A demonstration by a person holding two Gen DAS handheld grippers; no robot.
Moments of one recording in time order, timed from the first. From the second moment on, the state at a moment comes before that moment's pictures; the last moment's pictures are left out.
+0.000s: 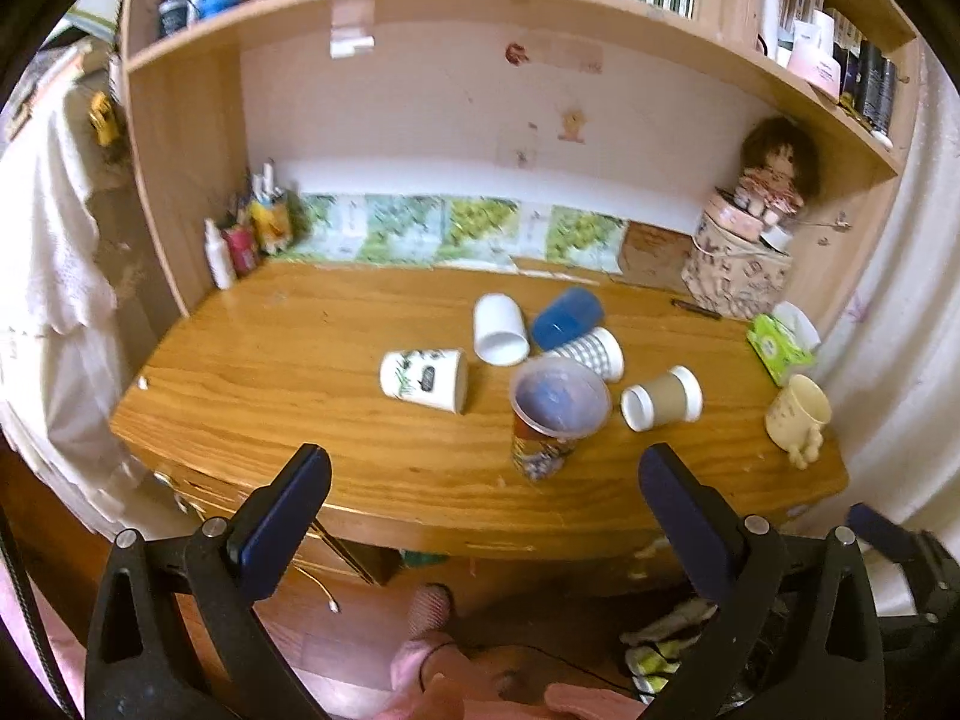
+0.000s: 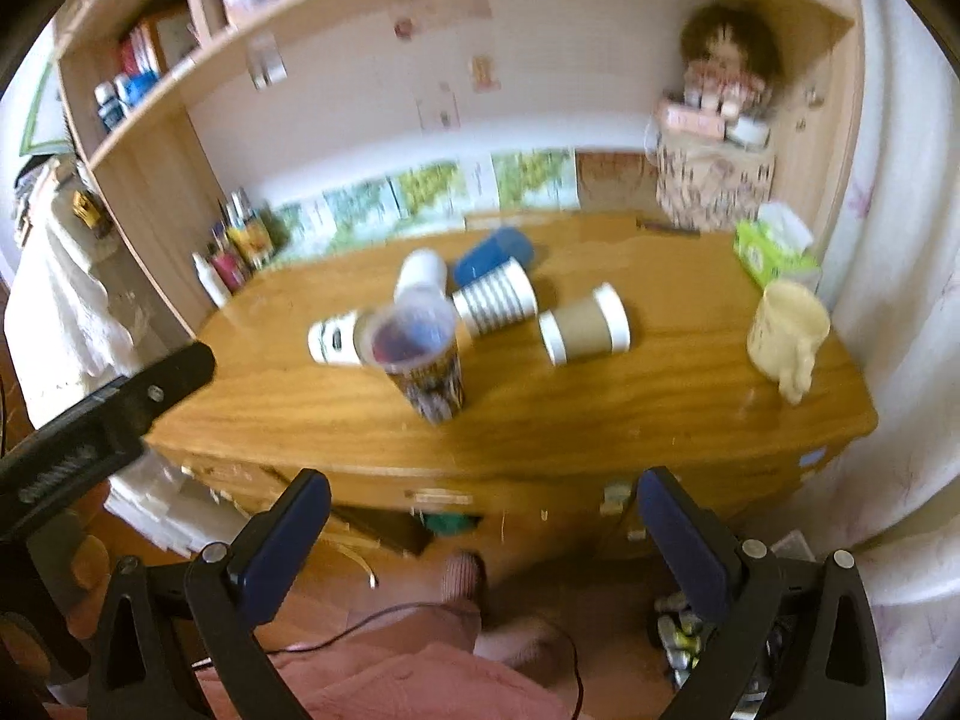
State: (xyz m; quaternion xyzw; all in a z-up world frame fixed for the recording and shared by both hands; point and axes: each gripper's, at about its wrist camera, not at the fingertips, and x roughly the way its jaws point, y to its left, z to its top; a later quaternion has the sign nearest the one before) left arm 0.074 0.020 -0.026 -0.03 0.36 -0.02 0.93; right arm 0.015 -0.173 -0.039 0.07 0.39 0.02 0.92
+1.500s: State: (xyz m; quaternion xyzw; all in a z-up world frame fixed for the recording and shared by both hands) left arm 0.048 -0.009 -0.003 0.02 0.26 -0.02 0.96; right arm -0.004 -0.176 -0.017 0.05 0.30 0.01 0.95
